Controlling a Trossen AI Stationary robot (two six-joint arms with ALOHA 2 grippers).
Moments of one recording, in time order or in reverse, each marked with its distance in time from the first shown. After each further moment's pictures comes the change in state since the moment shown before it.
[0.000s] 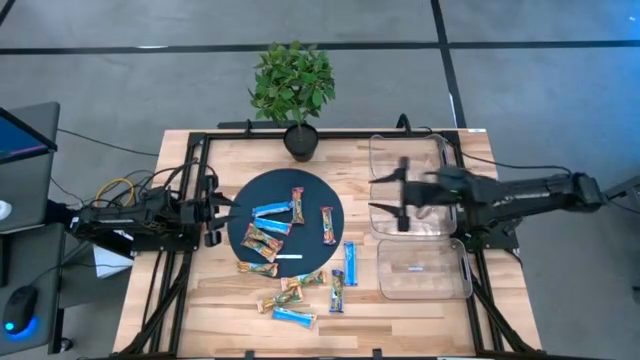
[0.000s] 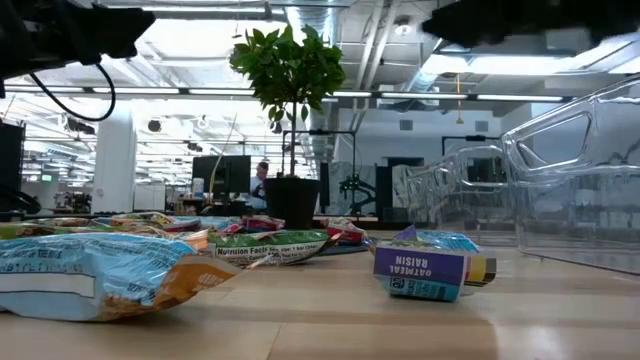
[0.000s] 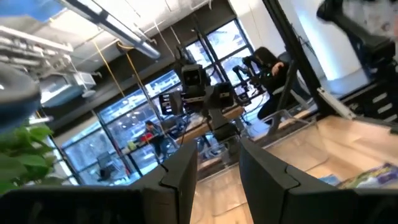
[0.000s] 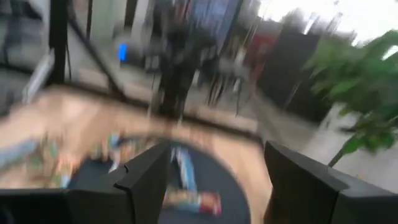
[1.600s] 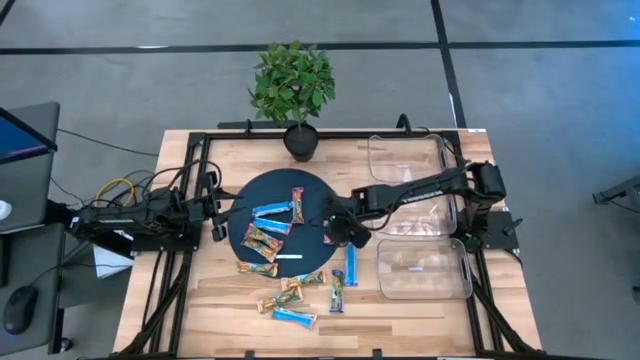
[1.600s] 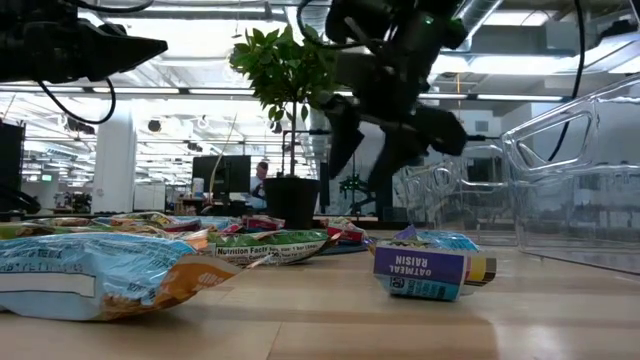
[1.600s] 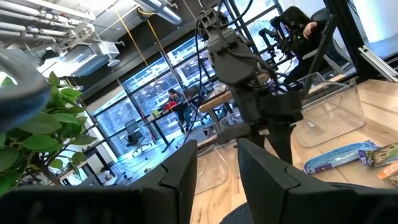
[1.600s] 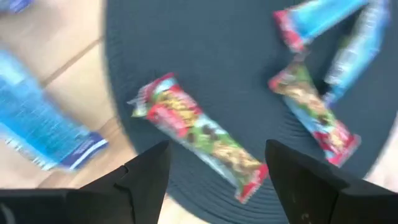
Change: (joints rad) left arm 0.000 0.000 0.000 -0.082 -0.164 0.031; right arm 0.067 0.969 0.704 -0.721 0.051 -0.548
